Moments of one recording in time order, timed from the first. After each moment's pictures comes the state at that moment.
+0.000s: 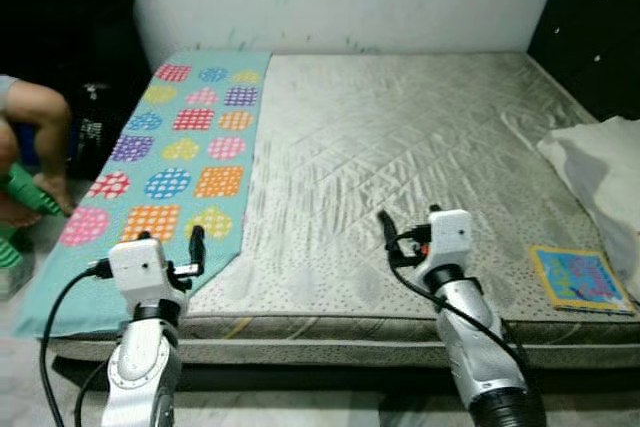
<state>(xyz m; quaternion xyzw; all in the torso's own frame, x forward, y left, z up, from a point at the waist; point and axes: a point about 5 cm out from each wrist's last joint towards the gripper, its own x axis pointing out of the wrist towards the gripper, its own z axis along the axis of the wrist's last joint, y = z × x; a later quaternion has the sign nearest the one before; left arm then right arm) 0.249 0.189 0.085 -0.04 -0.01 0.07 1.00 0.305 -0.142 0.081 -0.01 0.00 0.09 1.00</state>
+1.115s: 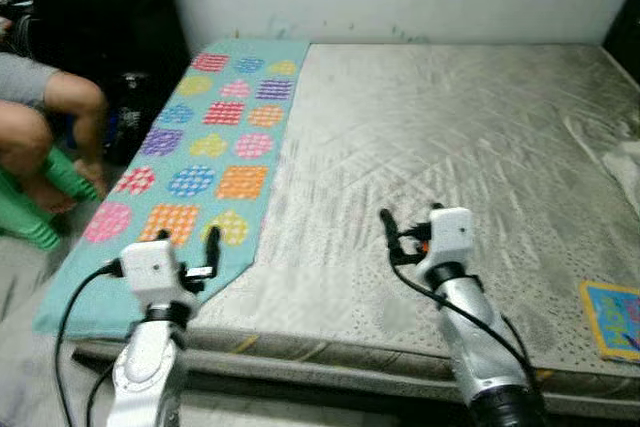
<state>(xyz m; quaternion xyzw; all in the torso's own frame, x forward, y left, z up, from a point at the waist) 0.247 0.183 0.083 -0.06 -0.01 0.03 1.00 0.306 -0.139 0.083 -0.01 0.00 0.09 1.00</state>
